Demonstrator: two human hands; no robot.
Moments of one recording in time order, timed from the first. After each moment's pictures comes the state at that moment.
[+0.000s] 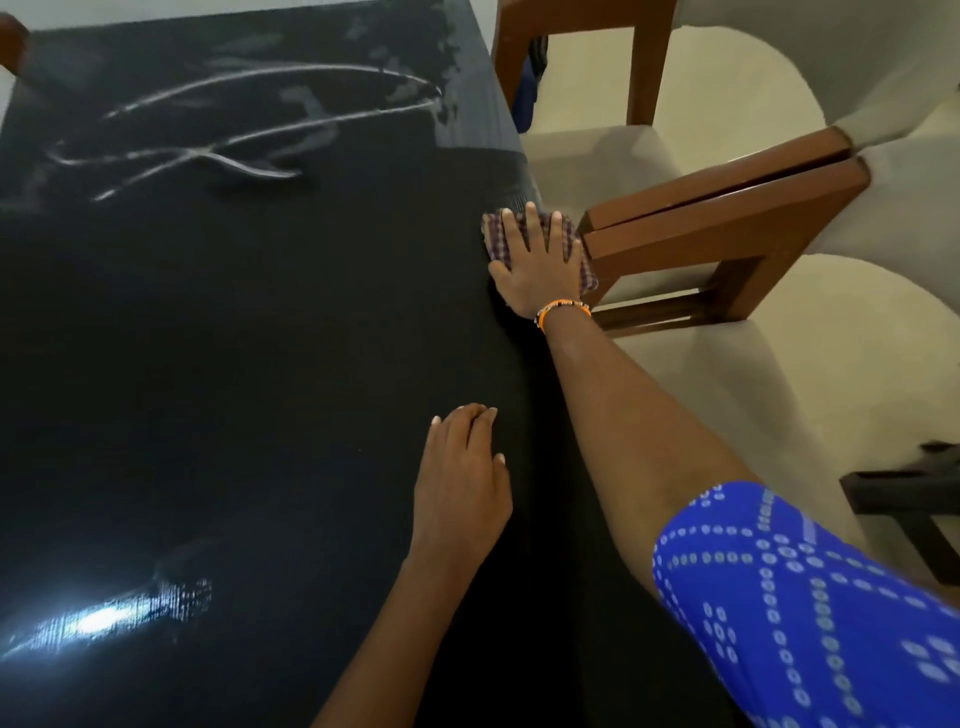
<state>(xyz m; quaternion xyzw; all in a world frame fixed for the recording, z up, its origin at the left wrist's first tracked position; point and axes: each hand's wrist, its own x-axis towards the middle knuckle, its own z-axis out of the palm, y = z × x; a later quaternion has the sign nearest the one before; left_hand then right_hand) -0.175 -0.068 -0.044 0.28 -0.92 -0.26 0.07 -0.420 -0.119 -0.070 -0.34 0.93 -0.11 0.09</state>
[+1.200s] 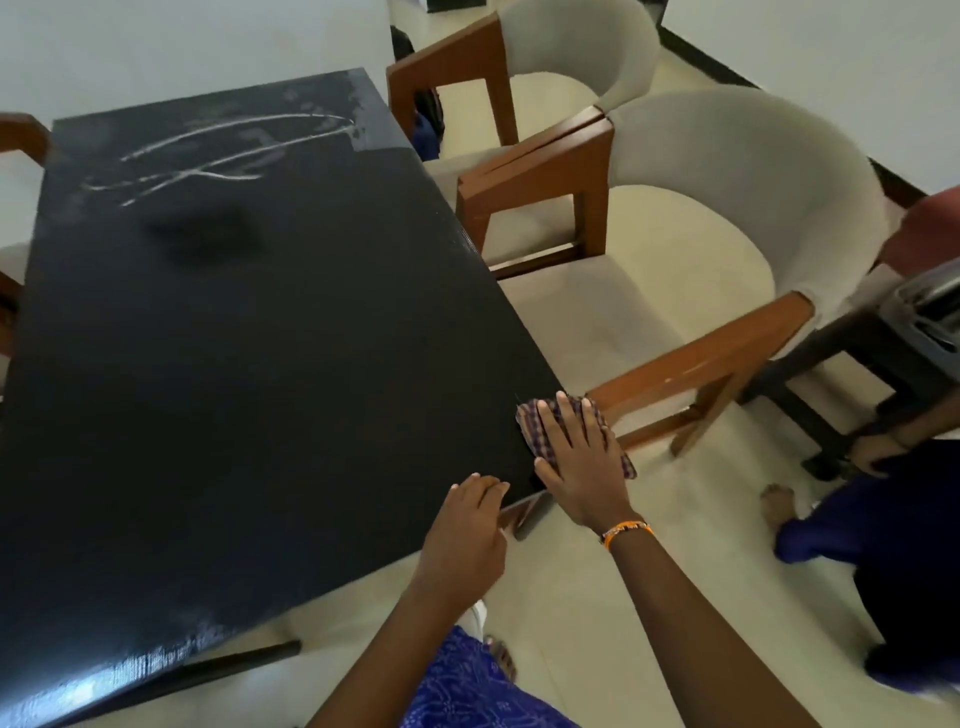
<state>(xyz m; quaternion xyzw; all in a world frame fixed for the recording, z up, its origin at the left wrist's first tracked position) 0.061 0.148 -0.031 0.12 -0.95 -0.27 -0.06 -0.079 0.277 -0.072 -0.30 0.95 -0.06 0.08</state>
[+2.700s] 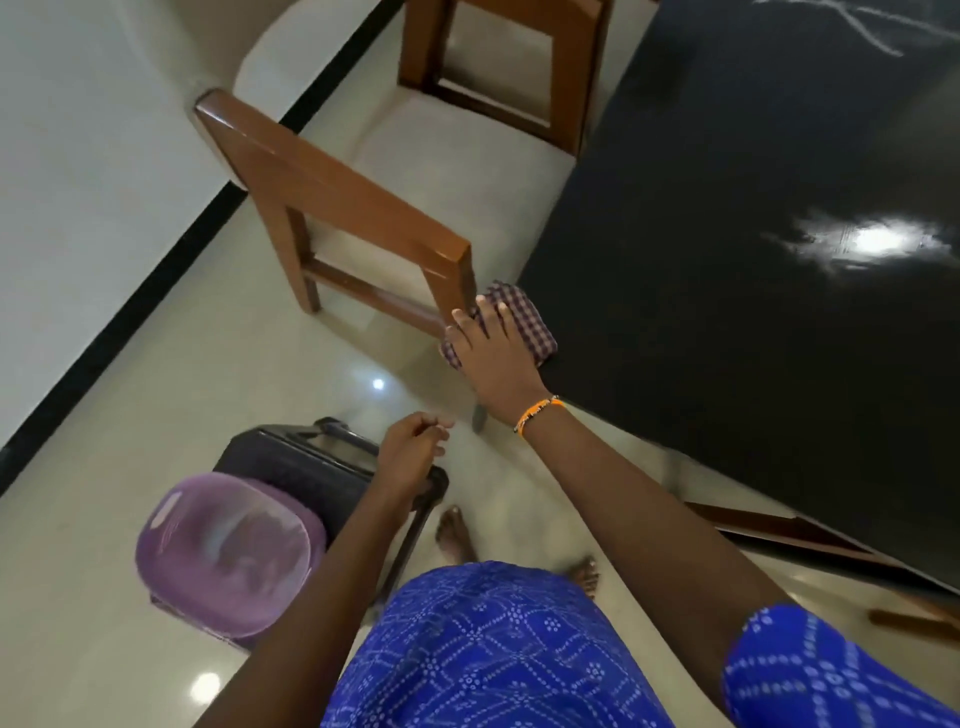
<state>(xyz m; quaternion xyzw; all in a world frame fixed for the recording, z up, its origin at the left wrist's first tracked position) 0.468 -0.049 -0.053 0.68 -0.39 -0.59 0.20 0.332 -0.104 -0.060 -0.79 0.60 0.10 0.06</state>
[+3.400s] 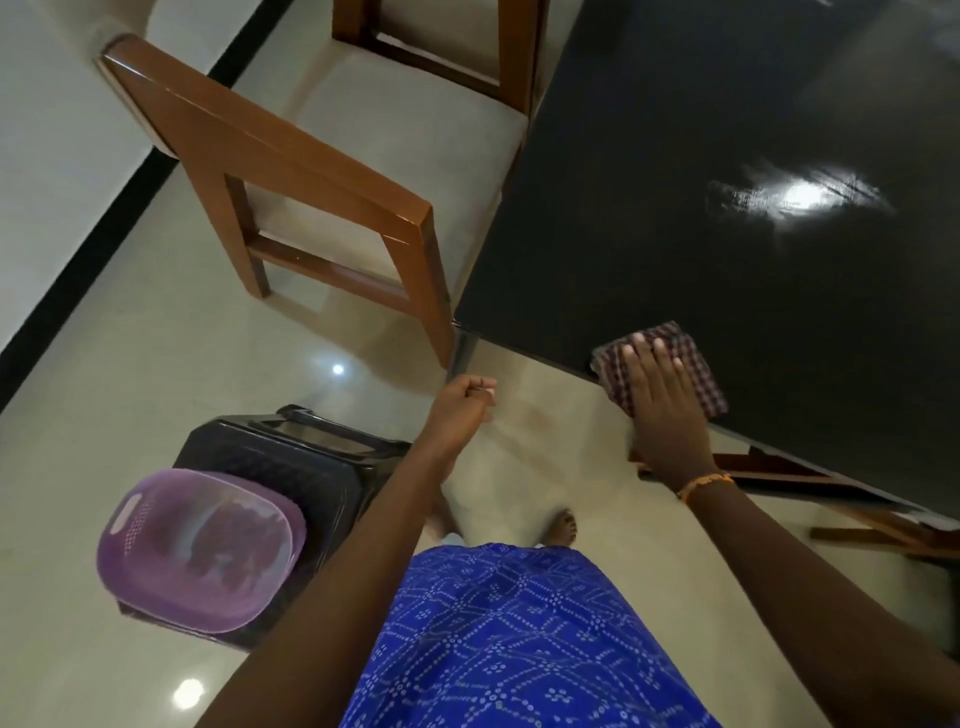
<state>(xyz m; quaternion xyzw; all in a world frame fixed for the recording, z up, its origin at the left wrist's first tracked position) 0.420 -0.041 -0.055 0.58 -0.43 -0.69 0.11 0.193 0.064 -0.060 -0.63 0.77 0.02 0.06</state>
